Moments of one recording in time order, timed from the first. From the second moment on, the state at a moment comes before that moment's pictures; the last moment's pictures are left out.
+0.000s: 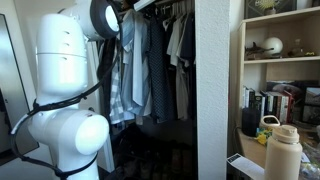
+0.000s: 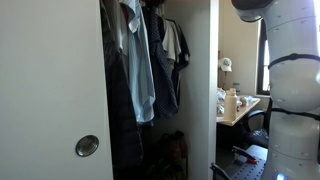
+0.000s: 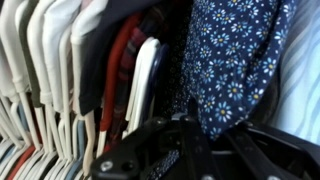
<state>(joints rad) 0.11 0.12 0.10 -0.92 -0.21 1.87 -0.21</state>
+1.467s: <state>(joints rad) 0.10 0.15 0.10 -0.92 -0.22 1.94 -0.21</state>
